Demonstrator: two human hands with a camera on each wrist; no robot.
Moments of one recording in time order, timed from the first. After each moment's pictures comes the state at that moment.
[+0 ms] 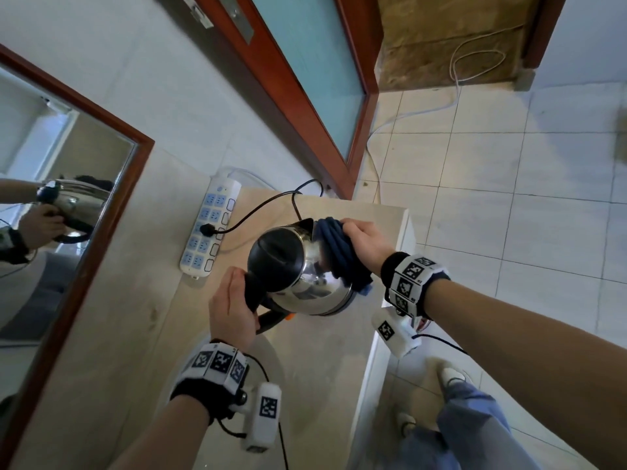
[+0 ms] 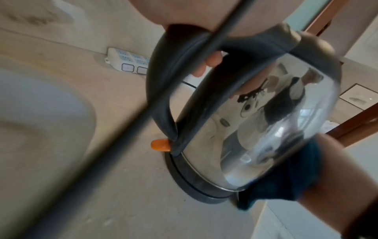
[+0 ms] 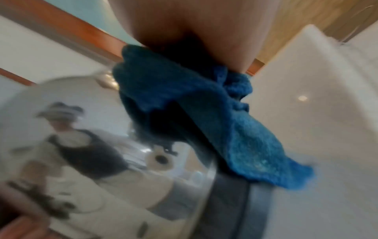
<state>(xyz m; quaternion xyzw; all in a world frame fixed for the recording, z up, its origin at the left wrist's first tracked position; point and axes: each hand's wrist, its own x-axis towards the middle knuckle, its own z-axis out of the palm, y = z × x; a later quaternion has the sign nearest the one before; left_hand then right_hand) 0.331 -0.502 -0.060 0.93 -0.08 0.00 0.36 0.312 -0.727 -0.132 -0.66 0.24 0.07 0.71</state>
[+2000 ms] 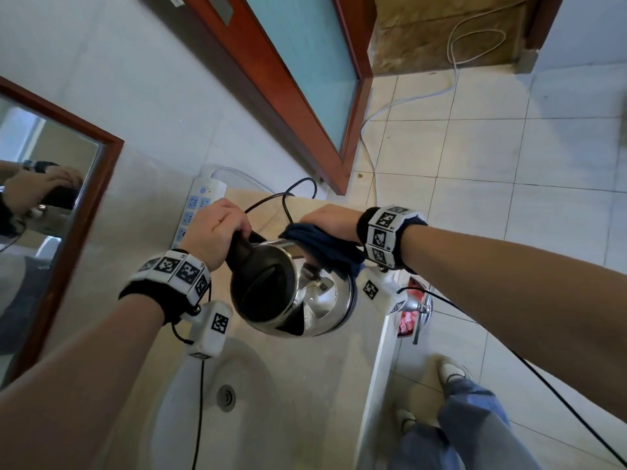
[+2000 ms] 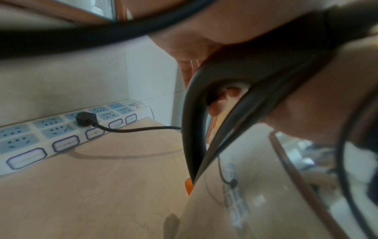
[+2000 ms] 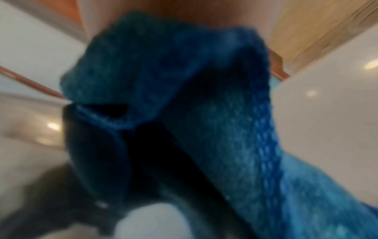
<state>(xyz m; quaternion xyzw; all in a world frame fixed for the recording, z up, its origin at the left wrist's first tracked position) 0.477 -0.551 -0.045 0.93 -0.27 -0.18 0.19 0.394 -0.744 -0.124 -0.81 0.01 0.26 0.53</state>
